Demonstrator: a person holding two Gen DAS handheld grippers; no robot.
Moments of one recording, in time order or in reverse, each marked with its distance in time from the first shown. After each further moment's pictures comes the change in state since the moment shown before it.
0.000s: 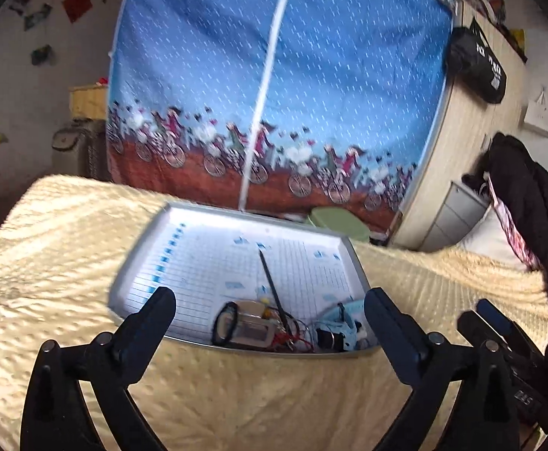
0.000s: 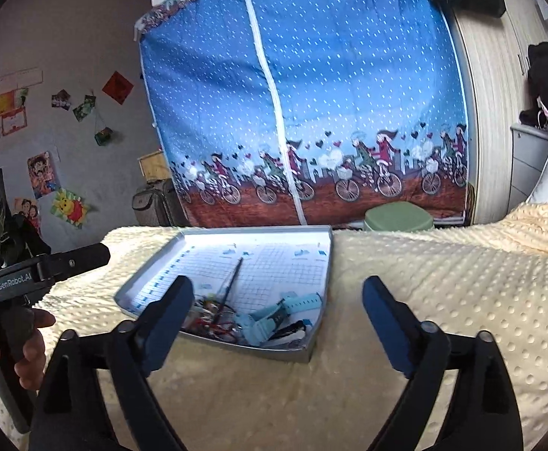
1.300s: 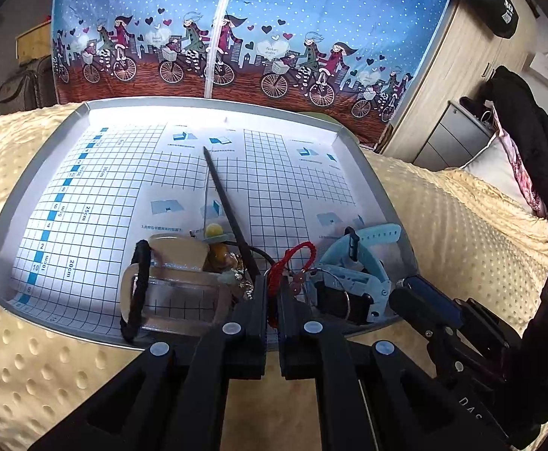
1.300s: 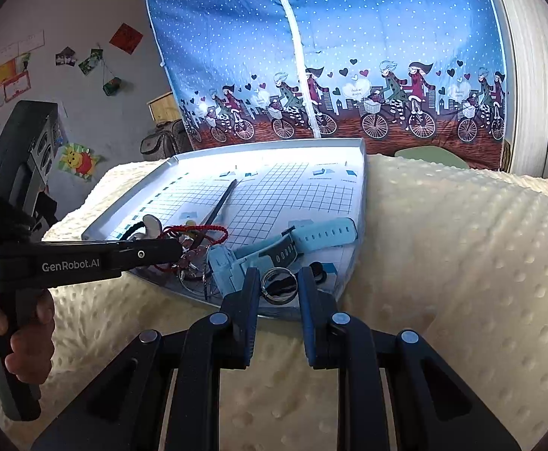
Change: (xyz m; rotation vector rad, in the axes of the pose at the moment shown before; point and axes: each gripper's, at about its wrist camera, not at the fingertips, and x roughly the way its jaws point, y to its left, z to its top) left arm 0.147 -0.026 -0.043 0.055 0.378 -0.106; right arm 0.126 -0.016 -0.066 -0.023 0.256 0.056
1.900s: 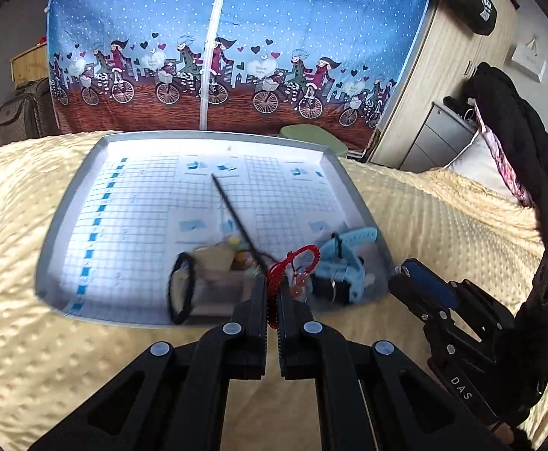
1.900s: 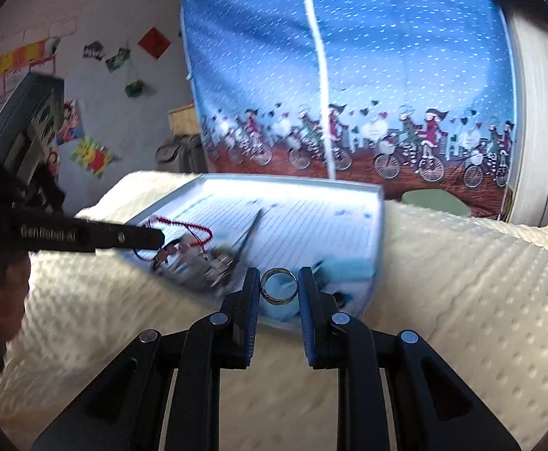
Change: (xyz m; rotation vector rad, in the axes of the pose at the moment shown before) left arm -0.049 0.009 0.008 0.057 -0.033 -0.021; right arm -0.040 0.023 0.012 -0.086 -0.115 0.008
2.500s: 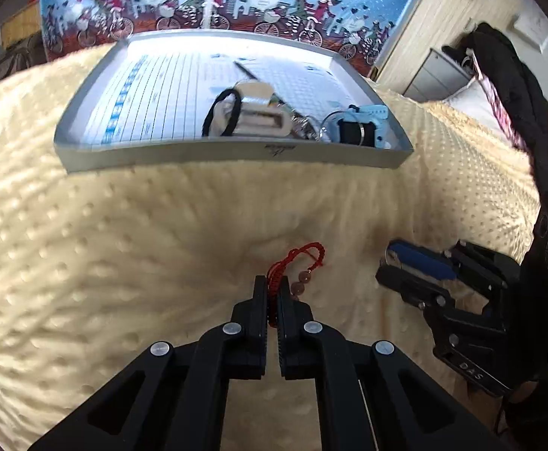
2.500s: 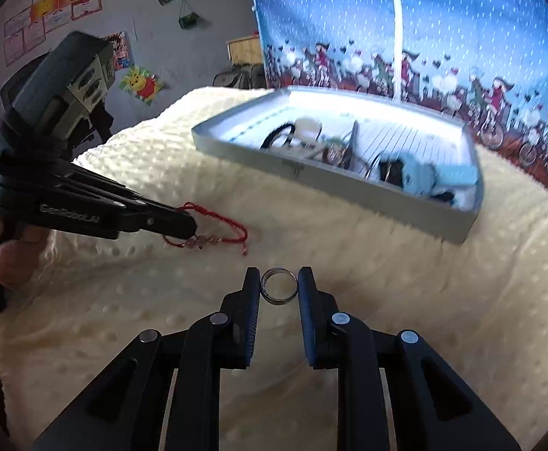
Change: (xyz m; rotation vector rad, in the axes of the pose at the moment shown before) left arm -0.025 0.036 -0.088 0.032 0.241 -0.027; right arm -0.023 0.079 -0.055 -0.185 0.239 0.135
